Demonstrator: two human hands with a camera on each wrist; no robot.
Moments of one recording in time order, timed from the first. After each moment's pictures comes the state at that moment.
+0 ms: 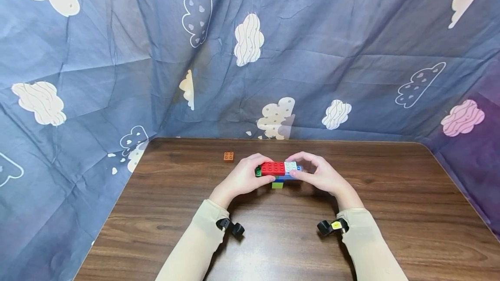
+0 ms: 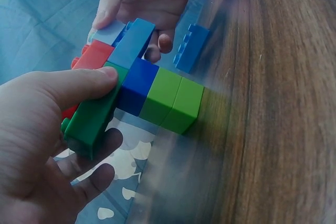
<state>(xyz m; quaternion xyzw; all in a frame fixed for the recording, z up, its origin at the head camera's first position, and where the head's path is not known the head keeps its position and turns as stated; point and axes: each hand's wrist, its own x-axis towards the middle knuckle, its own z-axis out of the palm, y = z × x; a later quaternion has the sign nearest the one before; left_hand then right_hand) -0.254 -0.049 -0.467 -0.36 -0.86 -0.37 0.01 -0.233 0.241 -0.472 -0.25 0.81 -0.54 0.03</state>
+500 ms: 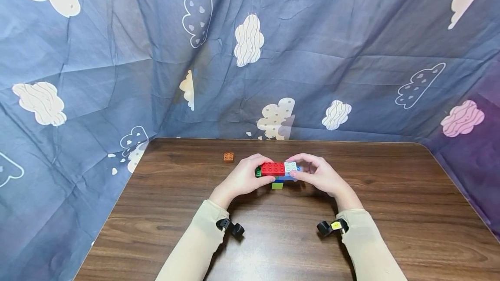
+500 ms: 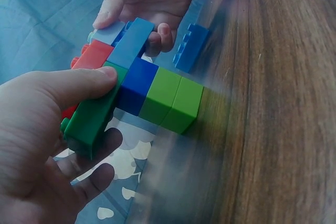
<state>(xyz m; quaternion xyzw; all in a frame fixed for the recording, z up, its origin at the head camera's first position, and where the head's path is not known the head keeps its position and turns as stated) -0.253 -0.049 -0.466 -0.36 -0.86 -0.37 0.00 -0.233 0.241 -0.477 -0.23 0.80 -0.55 0.02</state>
